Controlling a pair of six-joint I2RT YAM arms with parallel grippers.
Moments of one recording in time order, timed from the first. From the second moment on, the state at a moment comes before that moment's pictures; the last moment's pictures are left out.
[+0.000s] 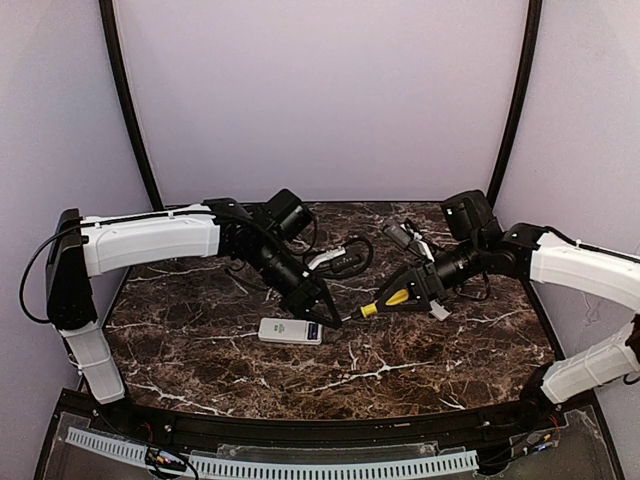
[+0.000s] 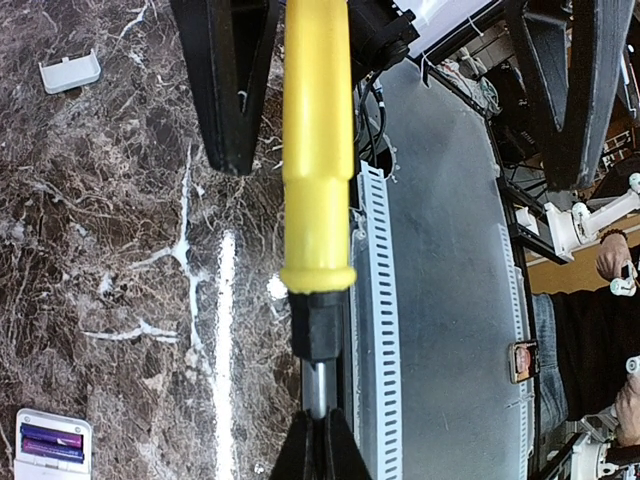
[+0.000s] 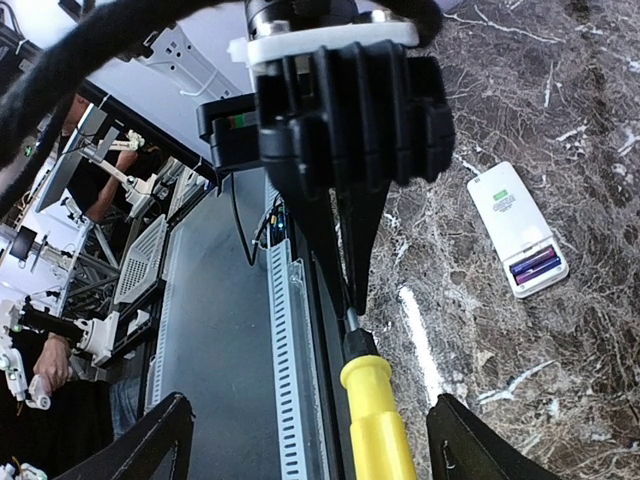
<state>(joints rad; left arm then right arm) -0.91 1.80 1.50 -0.77 0.85 0.17 0.70 1.25 0.94 -0.40 -0.98 0.15</state>
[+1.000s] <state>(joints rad) -0.89 1.80 1.49 -0.74 0.92 0.14 0.73 1.31 0.97 -0.40 -0.94 0.07</state>
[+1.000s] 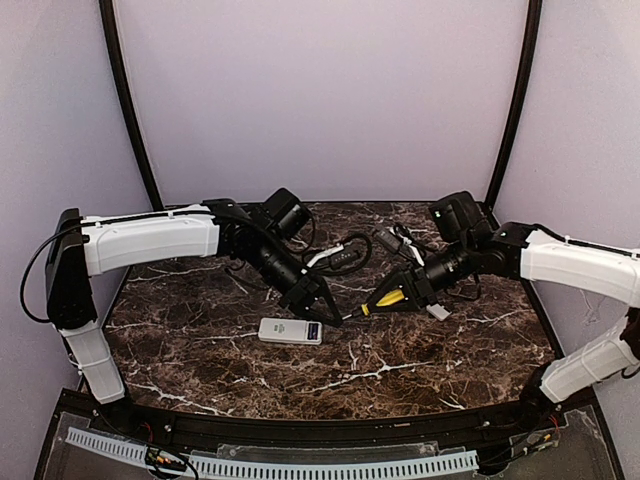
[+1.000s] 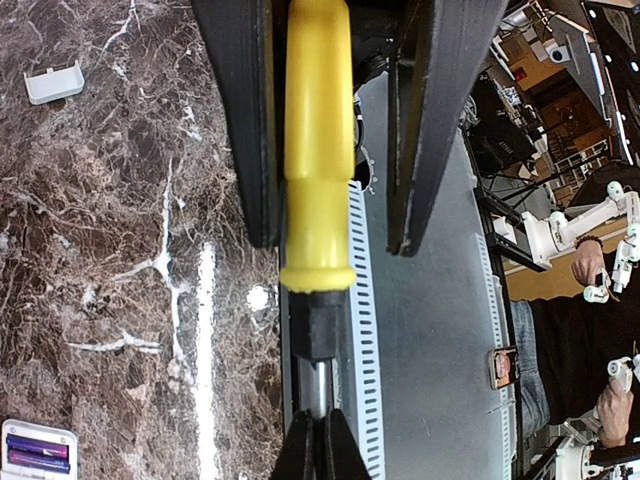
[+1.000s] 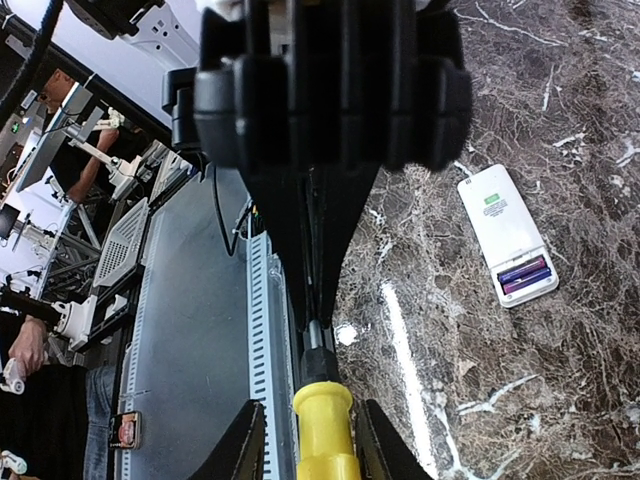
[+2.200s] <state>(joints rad) -0.88 1.80 1.49 -0.73 0.94 0.15 0.74 1.32 0.99 -0.43 -0.92 0.05</state>
